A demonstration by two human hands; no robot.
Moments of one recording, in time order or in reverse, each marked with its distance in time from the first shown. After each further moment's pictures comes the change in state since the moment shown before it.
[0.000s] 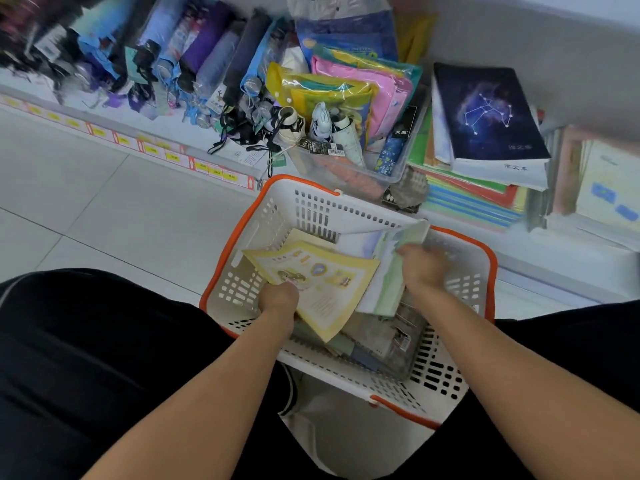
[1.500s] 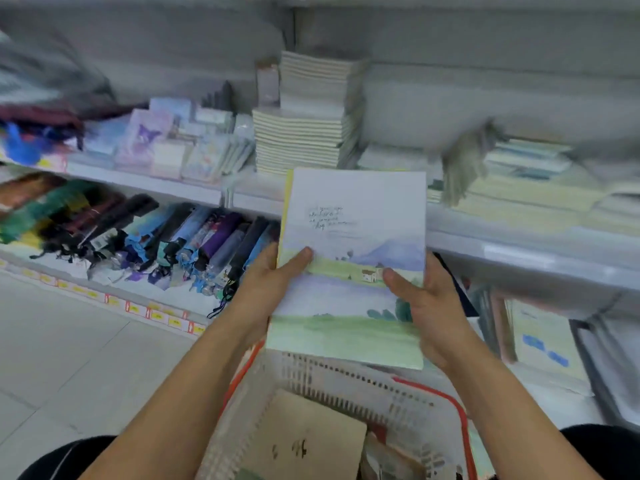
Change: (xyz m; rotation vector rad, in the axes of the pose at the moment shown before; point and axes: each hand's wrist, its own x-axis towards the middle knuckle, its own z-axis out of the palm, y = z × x) left_hand -0.248 0.220 -0.098 -0.232 -0.617 1.000; right_hand -0.114 -0.195 -0.102 0.407 -0.308 -0.798
